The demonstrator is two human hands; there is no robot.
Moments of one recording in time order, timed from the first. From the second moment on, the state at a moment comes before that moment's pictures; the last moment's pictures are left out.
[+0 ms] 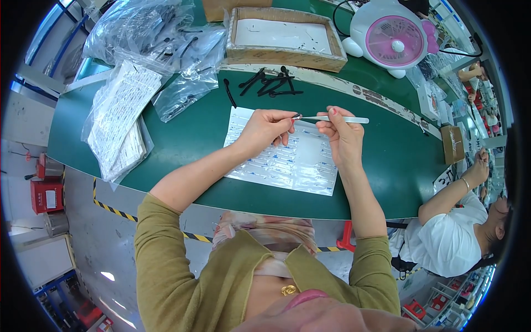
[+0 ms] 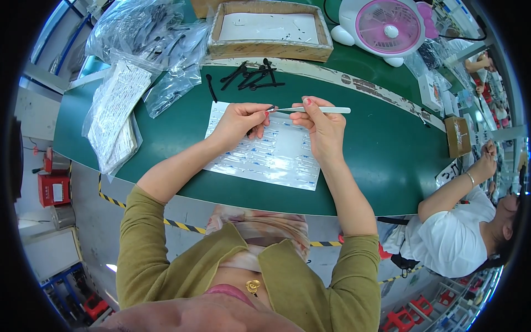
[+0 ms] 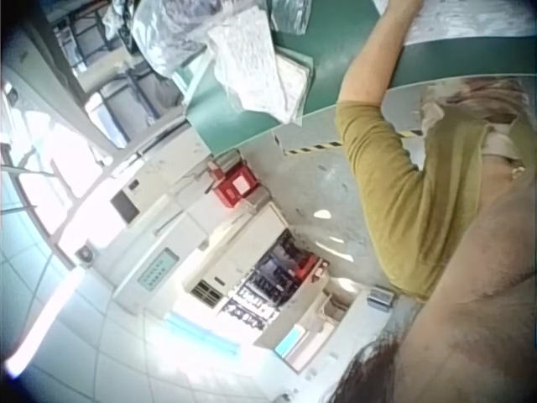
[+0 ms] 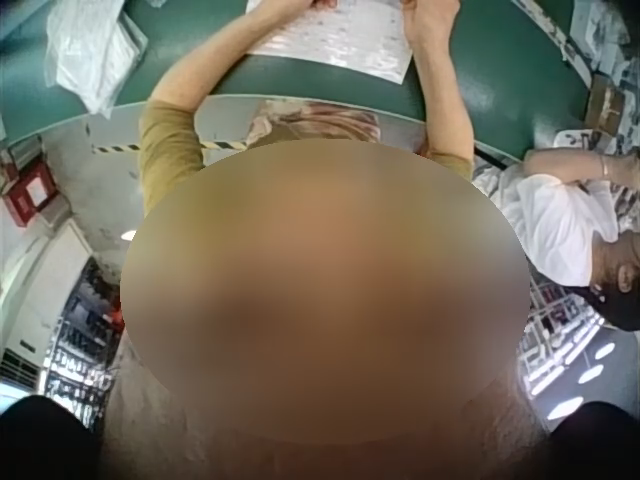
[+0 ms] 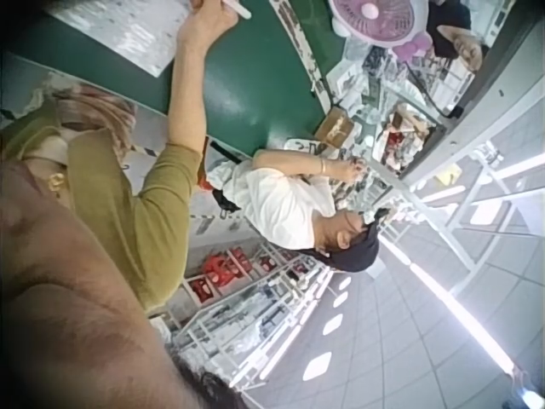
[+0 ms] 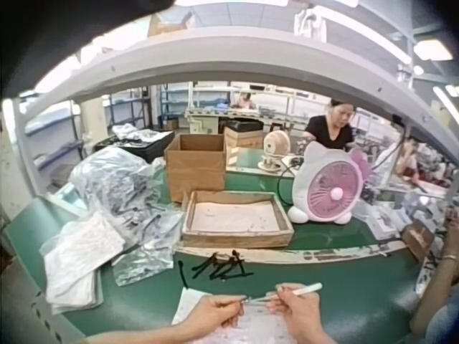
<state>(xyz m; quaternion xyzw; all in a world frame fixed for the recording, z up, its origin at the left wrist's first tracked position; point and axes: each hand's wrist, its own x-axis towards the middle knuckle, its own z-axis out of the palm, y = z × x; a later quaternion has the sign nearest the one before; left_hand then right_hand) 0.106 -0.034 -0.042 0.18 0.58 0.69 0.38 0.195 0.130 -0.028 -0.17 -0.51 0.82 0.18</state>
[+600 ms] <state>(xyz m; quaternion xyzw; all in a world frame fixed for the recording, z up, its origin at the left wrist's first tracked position) 0.100 -0.035 -0.043 0.10 0.52 0.73 0.44 0.197 0.130 -0.025 -0.16 -0.51 0.82 0.20</state>
